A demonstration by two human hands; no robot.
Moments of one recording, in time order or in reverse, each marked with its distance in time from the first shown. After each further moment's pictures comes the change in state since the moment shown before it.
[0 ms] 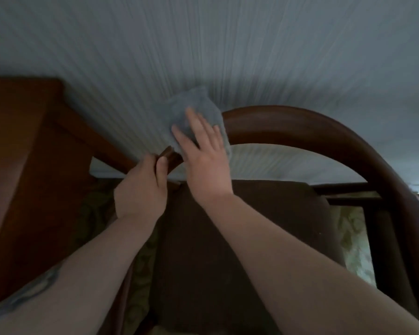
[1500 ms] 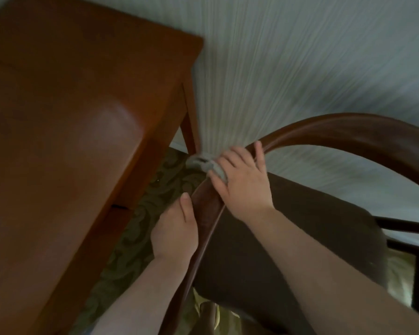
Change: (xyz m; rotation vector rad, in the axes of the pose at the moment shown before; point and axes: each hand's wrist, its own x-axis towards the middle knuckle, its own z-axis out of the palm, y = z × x) left_hand -0.128 -0.100 -0.018 -0.284 -0.008 -0.532; right_hand -0.049 -0.106 0.034 -0.288 -0.464 -0.299
